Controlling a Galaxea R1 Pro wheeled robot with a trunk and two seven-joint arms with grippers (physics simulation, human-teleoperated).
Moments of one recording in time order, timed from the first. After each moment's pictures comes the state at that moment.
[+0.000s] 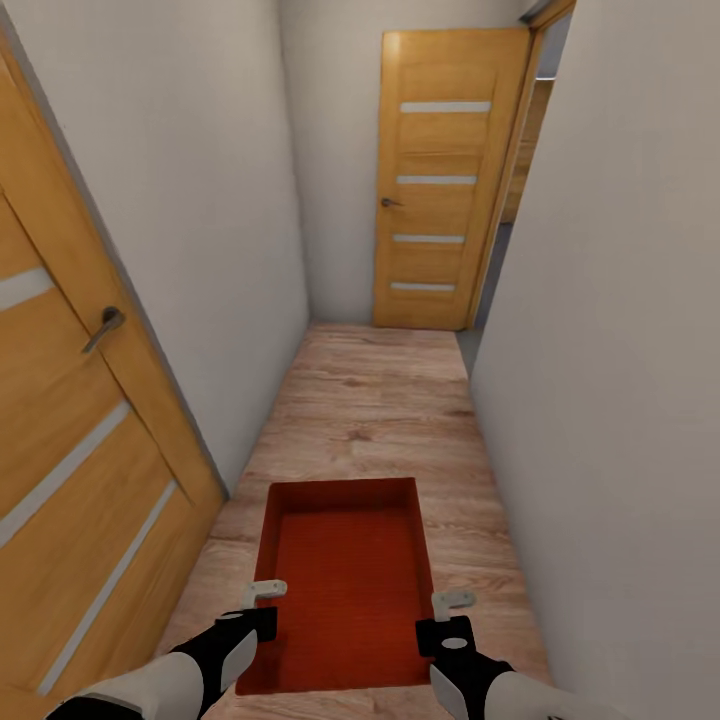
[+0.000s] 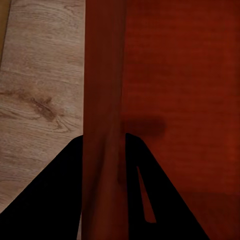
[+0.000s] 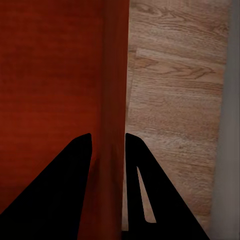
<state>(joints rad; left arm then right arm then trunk) -0.69 -0.07 -0.18 -0.07 0.26 0.07 0.17 -0.67 0.17 1.45 0.00 -1.32 -0.10 -0.28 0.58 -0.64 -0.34</state>
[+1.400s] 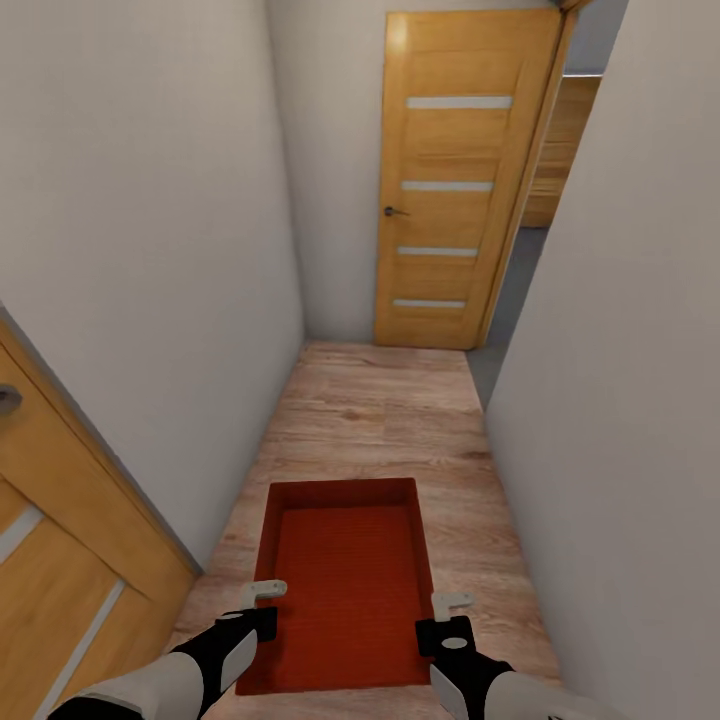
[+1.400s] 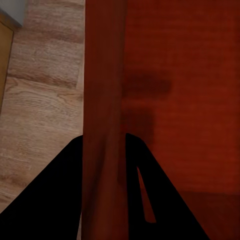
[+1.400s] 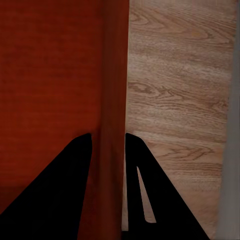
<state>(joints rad) -0.69 -0.07 -0.18 -0.07 0.26 0.07 0.17 -0.67 0.17 1.45 0.00 -1.32 -0.10 -0.28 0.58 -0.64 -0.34</state>
